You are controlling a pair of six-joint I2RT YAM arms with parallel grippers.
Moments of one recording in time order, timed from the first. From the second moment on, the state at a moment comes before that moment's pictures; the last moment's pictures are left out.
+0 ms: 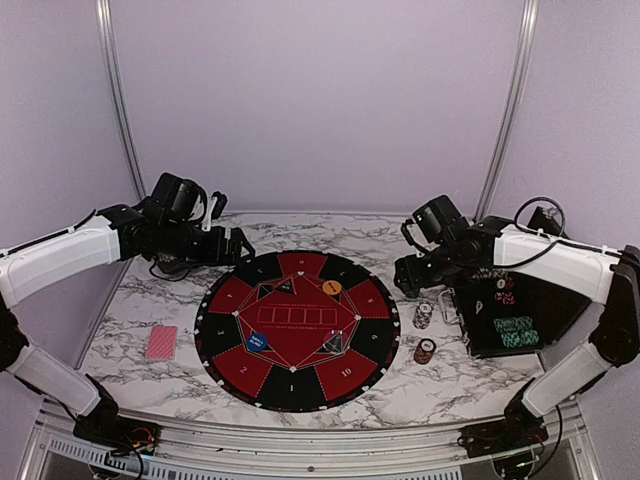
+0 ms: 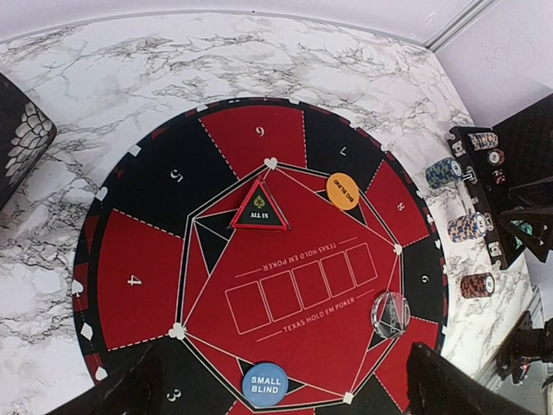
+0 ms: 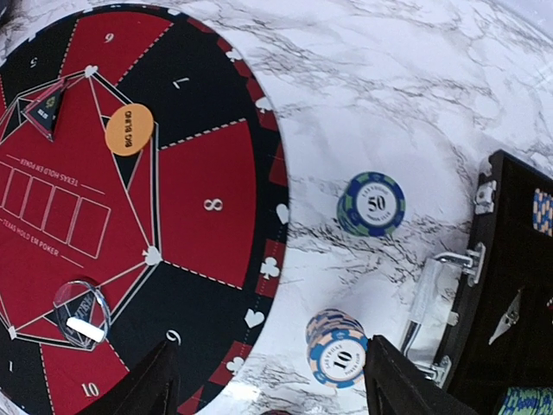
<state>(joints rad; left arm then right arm) -0.58 1.41 1.15 -0.50 0.13 -0.44 0.60 1.47 1.14 -0.65 0.15 0.29</state>
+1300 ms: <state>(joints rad) -0.58 1.47 1.23 -0.49 0.08 -0.39 0.50 1.56 1.03 -0.65 0.14 0.30</state>
